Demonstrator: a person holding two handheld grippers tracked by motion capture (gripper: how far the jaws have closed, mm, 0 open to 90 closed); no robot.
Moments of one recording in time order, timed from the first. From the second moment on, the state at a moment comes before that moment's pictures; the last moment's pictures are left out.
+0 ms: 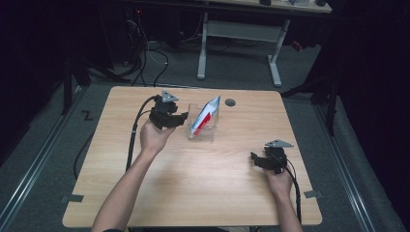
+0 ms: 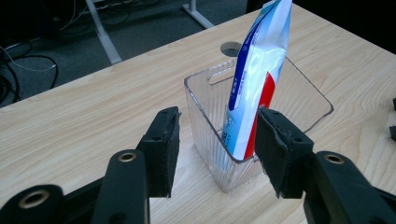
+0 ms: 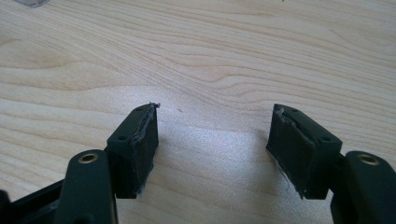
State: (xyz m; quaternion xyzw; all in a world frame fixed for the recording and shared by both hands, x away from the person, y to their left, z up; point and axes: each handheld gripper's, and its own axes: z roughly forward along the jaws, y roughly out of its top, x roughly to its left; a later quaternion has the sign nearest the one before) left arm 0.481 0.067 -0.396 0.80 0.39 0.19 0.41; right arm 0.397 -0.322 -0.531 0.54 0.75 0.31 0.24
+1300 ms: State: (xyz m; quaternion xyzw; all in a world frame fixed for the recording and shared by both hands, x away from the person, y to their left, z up) left arm 0.476 0.083 -0.410 0.80 0.41 0.18 0.40; right arm 0.397 -0.321 -0.531 0.54 0.75 0.31 0.24
